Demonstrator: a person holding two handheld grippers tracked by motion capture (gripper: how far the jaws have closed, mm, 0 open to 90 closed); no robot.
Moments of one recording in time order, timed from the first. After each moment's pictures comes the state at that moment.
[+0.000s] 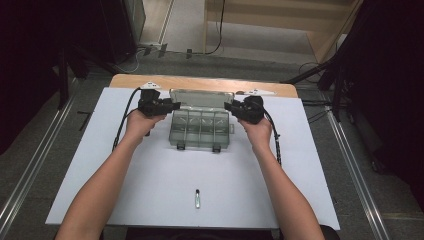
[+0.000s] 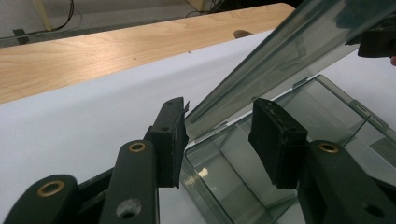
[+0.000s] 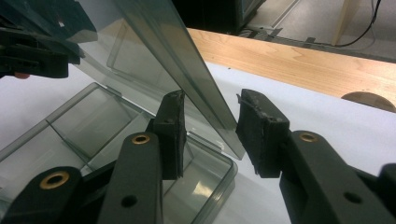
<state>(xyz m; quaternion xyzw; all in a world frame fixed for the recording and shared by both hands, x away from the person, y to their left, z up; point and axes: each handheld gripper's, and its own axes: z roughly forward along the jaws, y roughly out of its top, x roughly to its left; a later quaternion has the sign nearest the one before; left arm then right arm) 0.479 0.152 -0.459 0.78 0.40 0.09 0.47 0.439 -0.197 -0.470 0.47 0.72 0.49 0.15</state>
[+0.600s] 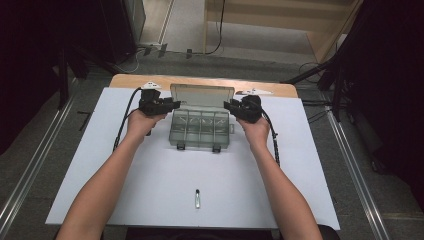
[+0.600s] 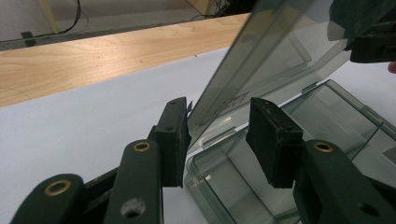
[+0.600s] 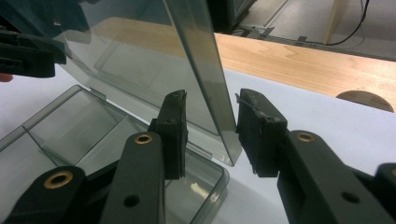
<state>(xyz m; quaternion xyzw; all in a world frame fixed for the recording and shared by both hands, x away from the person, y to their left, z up) 0.481 0.150 -0.462 0.78 0.40 0.11 0.47 0.447 -0.192 -0.477 0.48 0.71 0.48 0.16</state>
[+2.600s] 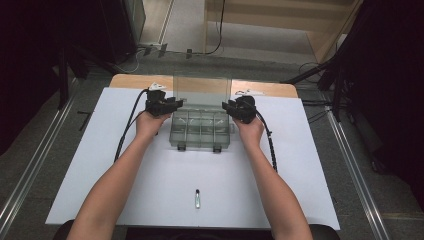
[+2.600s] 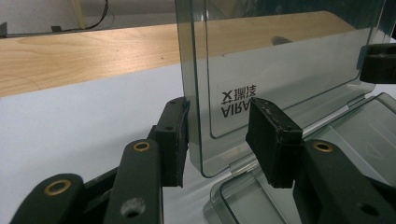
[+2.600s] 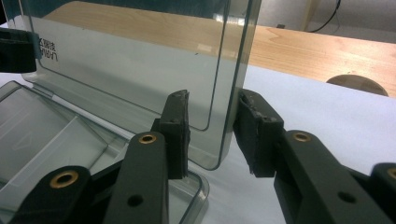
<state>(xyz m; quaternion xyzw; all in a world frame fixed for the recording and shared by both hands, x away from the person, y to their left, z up) 0.495 0.135 -0.485 0.76 0.44 0.14 0.46 0.465 -0.179 -0.499 0.52 0.71 0.45 0.18</state>
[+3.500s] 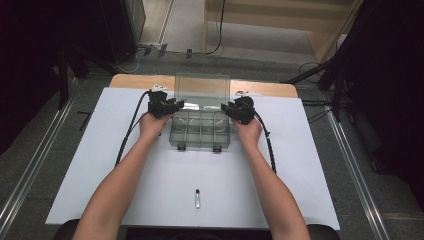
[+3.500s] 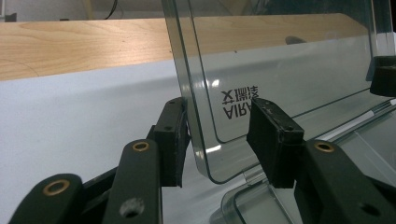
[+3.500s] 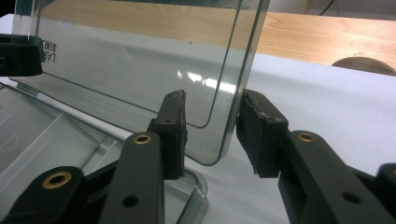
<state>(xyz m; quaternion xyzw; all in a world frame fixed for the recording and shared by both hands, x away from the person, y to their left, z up) 0.500 0.128 -0.497 0.75 0.47 0.14 0.45 0.469 -0.177 -0.509 0.54 0.70 0.44 0.17</state>
